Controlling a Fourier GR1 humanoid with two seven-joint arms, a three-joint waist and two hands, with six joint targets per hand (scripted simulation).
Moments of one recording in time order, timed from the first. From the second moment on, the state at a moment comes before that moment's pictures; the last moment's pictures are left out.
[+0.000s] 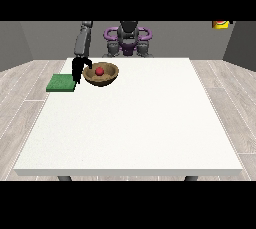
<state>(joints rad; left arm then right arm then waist) -0.71 0.51 0.41 -1.18 0.20 -0.31 0.15 -0.30 -0.14 -0.33 -0.76 -0.23 0.15 -0.42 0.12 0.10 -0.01</state>
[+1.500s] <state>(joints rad) -0.74 0.64 0.49 -1.23 0.35 -0.40 0.19 -0.26 -0.15 -0.31 -0.84 -0.18 -0.10 -0.50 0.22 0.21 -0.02</state>
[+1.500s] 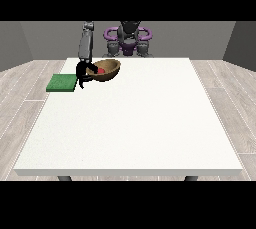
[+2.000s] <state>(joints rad) -0.69 0.68 0.53 -1.14 0.35 -0.42 0.17 -0.26 -0.32 -0.26 -0.94 -0.16 -0.13 -0.12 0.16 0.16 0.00</state>
